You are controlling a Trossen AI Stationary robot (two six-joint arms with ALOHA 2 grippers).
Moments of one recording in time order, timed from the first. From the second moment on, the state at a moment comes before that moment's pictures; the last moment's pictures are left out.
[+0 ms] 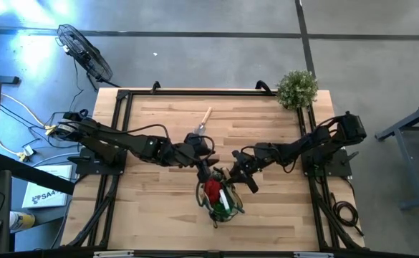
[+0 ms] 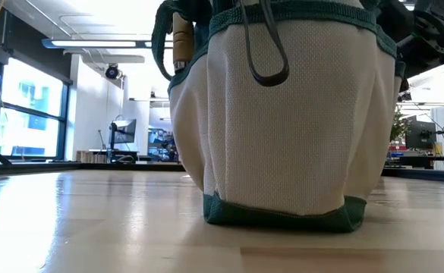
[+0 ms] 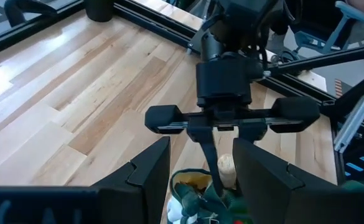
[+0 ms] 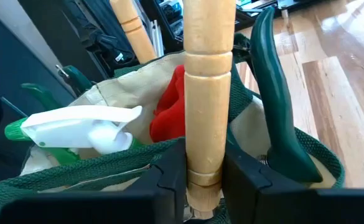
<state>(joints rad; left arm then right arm) -0.24 1.51 1.25 -0.23 -0.42 -0.55 0.10 1.63 0.49 0.84 -0.34 0.37</state>
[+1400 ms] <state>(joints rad) -0.24 1.51 1.25 -0.23 -0.53 -0.55 0.09 1.51 0.48 1.04 -0.36 0.02</state>
